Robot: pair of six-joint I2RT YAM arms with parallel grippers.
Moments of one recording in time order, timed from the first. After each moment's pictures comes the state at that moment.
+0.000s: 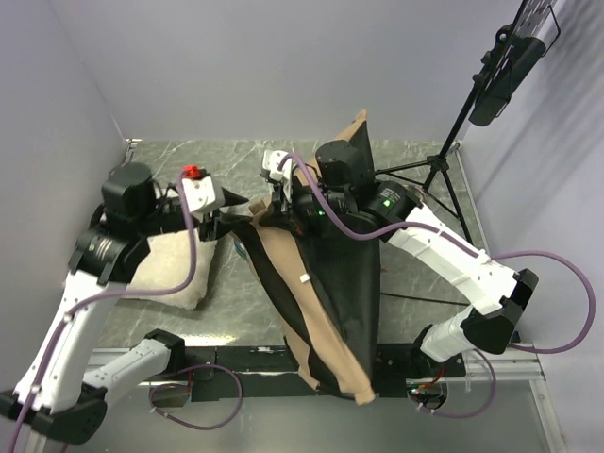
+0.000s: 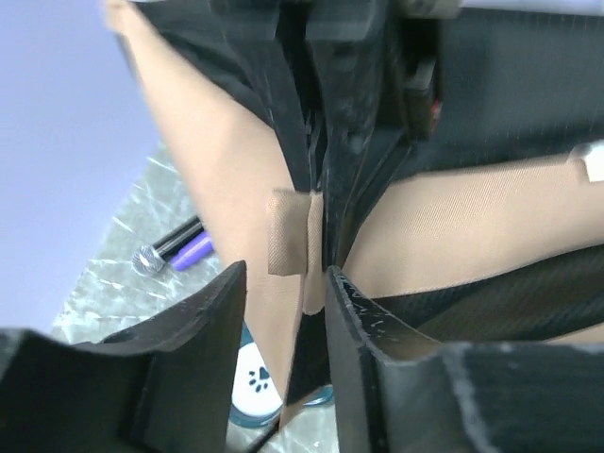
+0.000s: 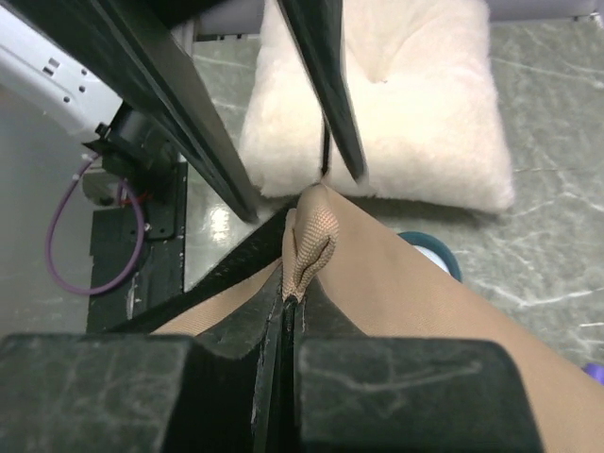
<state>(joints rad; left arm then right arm) -0.37 0.96 1.33 -0.62 0.84 0.45 0.87 1.45 1.64 -0.57 -0.56 -0.24</state>
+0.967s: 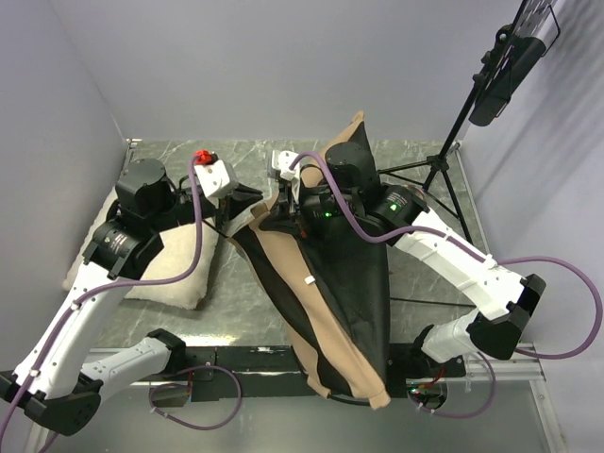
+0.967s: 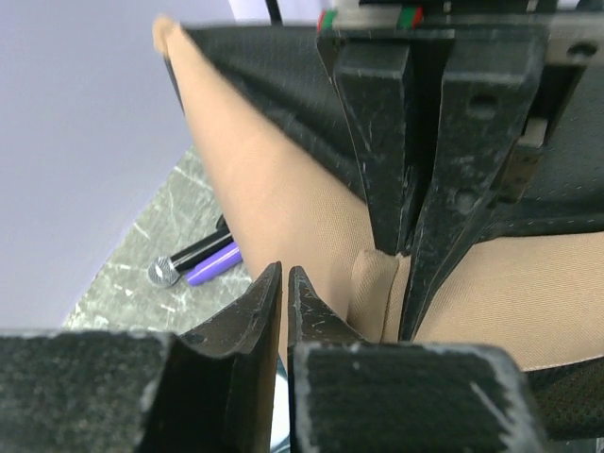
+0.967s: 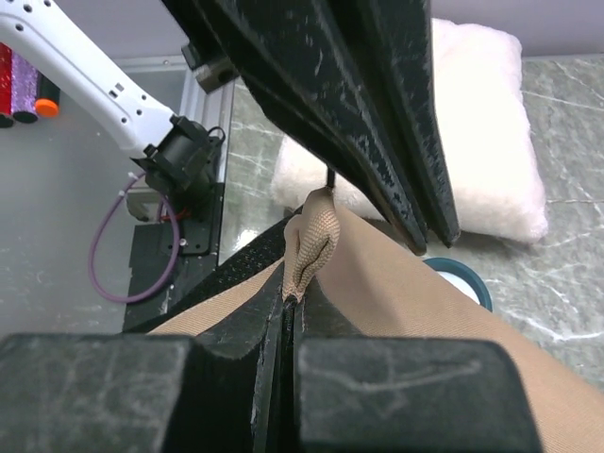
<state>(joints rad) -0.49 0.98 1.31 -0.43 0.63 0.29 0.86 1.40 1.57 -0.48 -0.67 -0.19</state>
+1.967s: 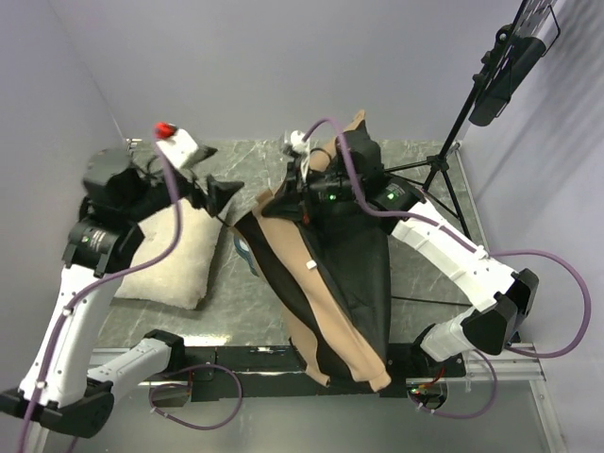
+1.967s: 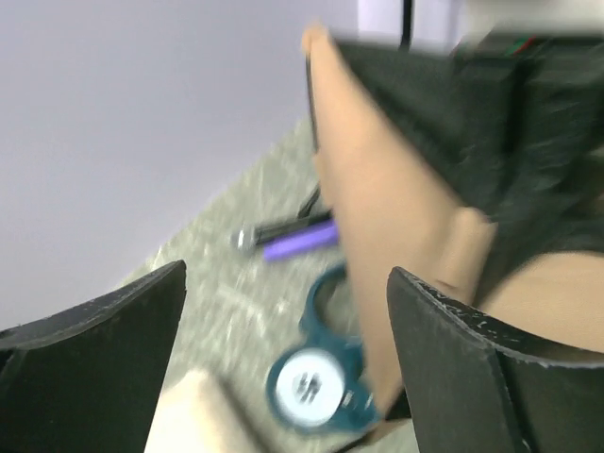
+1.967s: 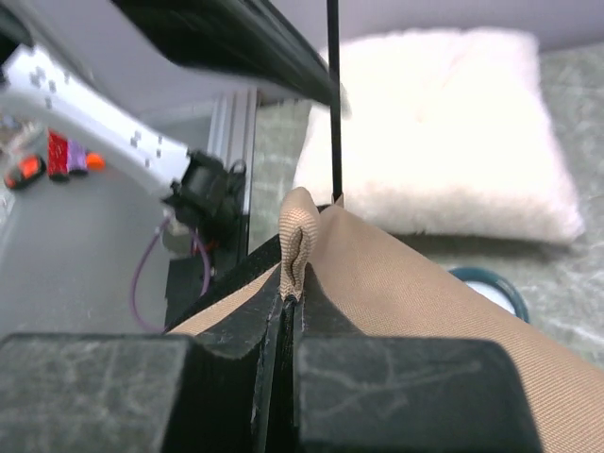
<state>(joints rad) -0.34 0.99 1.39 -0.49 0.52 0.26 0.76 1.43 1.53 -0.34 -0.81 0.00</state>
